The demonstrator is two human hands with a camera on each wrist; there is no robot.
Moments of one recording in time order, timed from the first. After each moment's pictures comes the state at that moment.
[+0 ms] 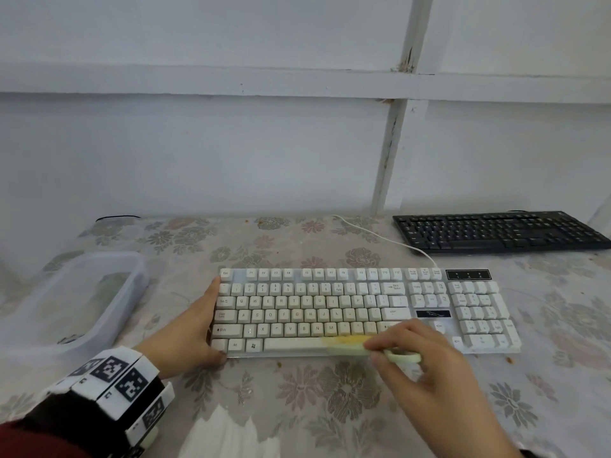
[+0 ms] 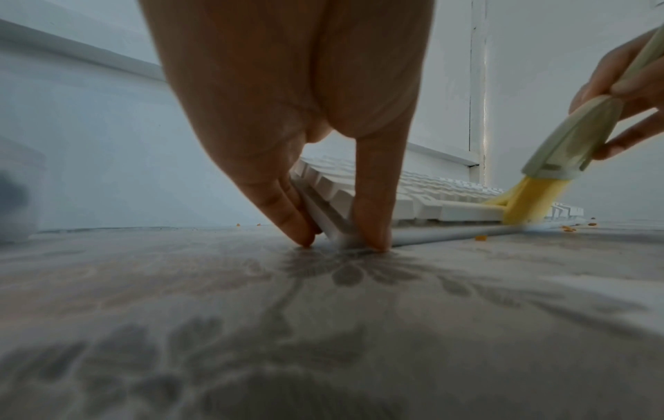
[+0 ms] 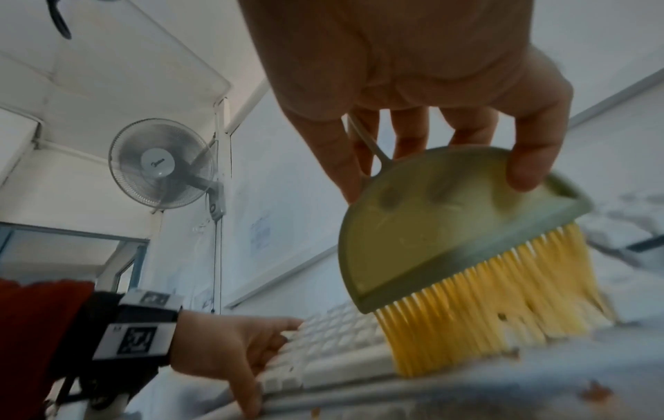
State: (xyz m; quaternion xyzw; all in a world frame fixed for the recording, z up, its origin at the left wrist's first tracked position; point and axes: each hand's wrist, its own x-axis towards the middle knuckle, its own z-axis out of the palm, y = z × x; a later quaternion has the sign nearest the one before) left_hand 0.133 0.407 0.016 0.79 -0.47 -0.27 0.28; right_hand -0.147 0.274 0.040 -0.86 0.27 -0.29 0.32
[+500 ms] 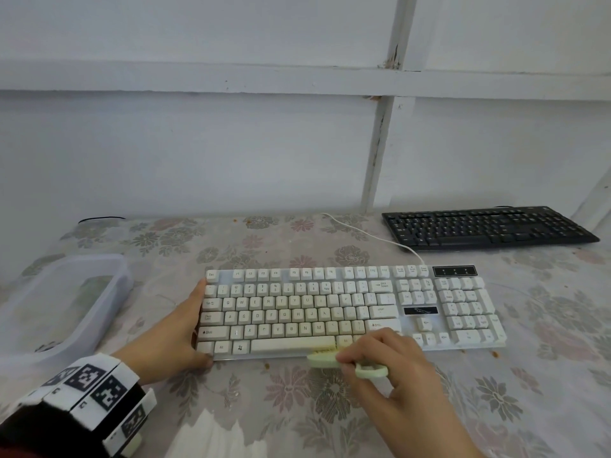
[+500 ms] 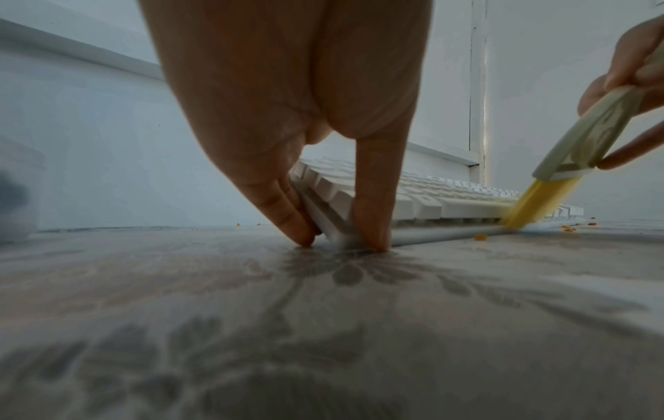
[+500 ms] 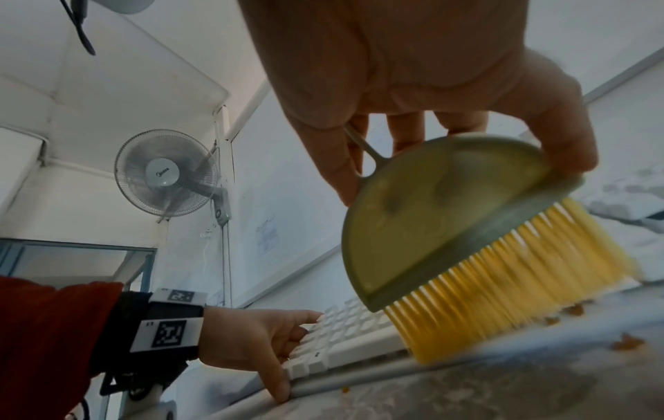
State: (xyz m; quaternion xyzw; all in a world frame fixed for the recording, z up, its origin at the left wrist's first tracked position) left_hand 0.133 0.406 0.015 0.79 -0.46 -0.28 0.28; right_hand -0.140 0.280 0.022 -0.87 0.24 -0.32 0.28
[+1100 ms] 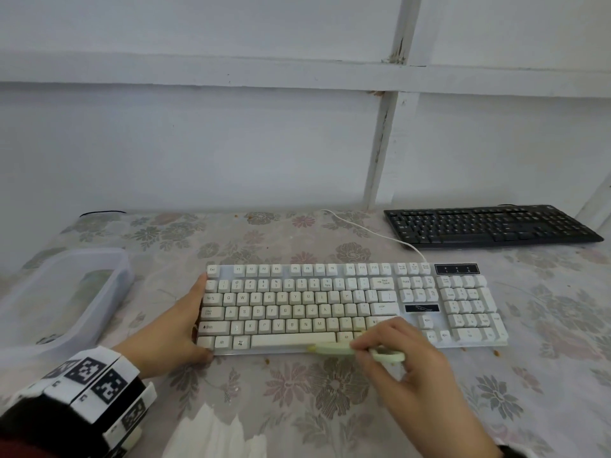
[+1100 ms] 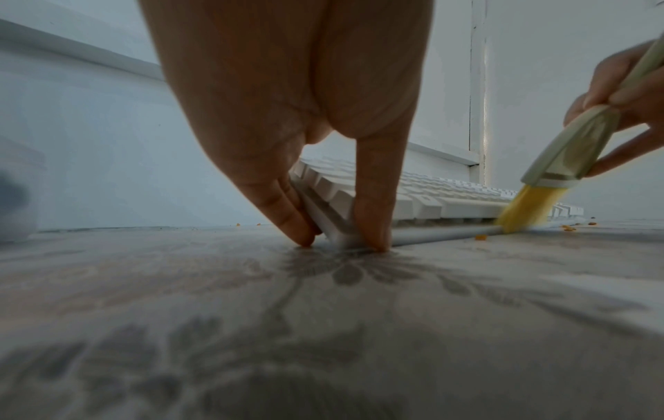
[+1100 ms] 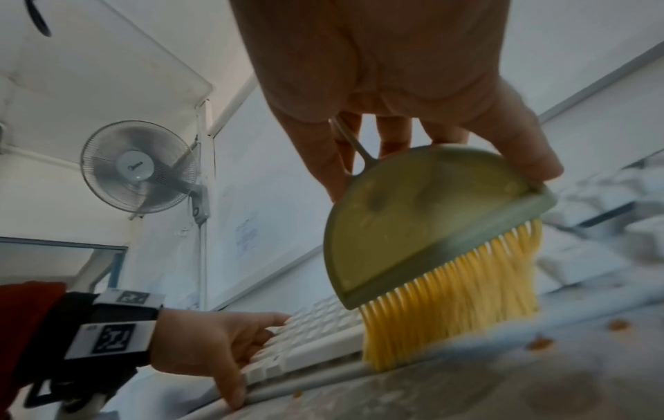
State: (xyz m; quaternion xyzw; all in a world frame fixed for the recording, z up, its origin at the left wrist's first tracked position) left_hand 0.133 0.406 0.016 0.80 -0.45 -0.29 0.28; right_hand -0.146 0.268 0.026 -0.86 0.24 -0.31 0.34
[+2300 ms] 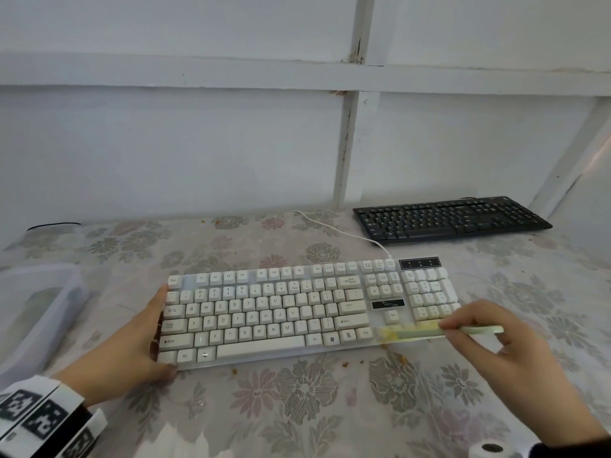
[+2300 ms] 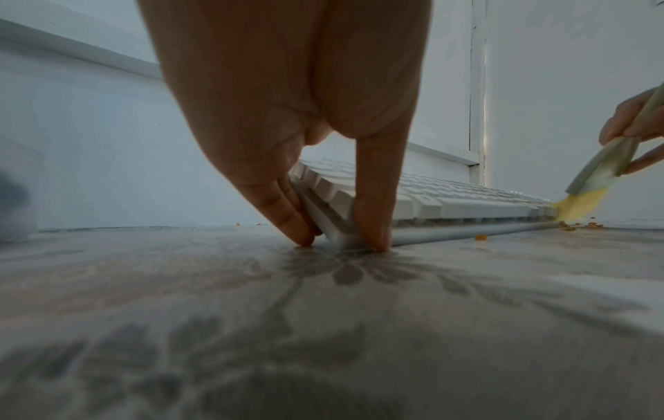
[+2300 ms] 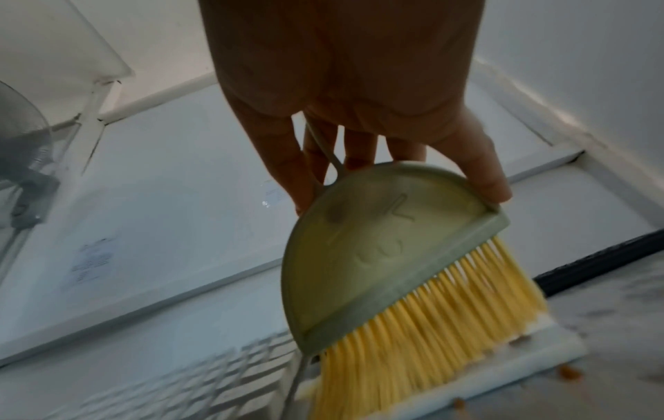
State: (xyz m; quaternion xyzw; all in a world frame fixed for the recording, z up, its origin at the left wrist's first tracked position) left_hand 0.121 0.403 0.024 0.78 -0.46 -0.27 0.32; right_hand -0.235 0.204 0.053 -0.79 0.37 -0.35 0.34
